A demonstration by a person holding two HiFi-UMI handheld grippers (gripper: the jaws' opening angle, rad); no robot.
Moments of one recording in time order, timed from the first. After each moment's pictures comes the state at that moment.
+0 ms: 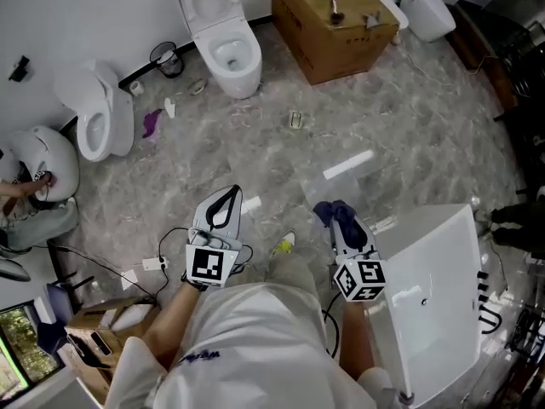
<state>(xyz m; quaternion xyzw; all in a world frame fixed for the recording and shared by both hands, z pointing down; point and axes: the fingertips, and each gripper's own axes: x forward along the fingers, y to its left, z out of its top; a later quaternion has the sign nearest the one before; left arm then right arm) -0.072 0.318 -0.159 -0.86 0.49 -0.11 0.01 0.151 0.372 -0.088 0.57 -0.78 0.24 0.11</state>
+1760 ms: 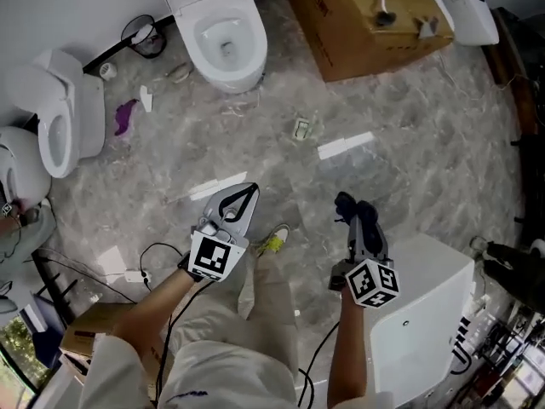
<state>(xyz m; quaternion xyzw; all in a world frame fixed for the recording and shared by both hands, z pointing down) -0.065 0.009 0.068 -0.90 0.40 -0.15 -0.10 0.176 0.053 0.080 0.65 -0.68 0.33 0.11</state>
